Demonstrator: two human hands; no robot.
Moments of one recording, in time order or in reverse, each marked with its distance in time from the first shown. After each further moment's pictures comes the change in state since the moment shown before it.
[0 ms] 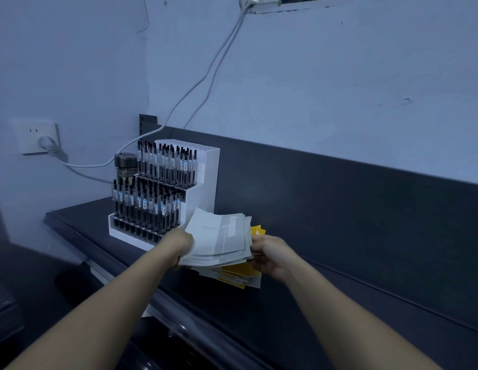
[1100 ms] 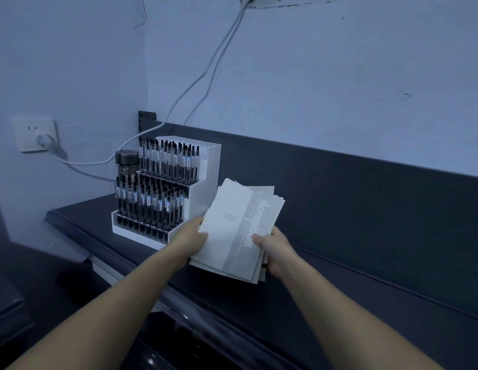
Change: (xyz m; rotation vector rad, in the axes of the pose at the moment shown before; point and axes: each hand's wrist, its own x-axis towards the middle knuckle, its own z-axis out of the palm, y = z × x) left_hand -0.016 -0.003 0.003 -0.094 -0.090 0.279; right_hand -0.011 0.007 0.016 0.127 0.107 -0.122
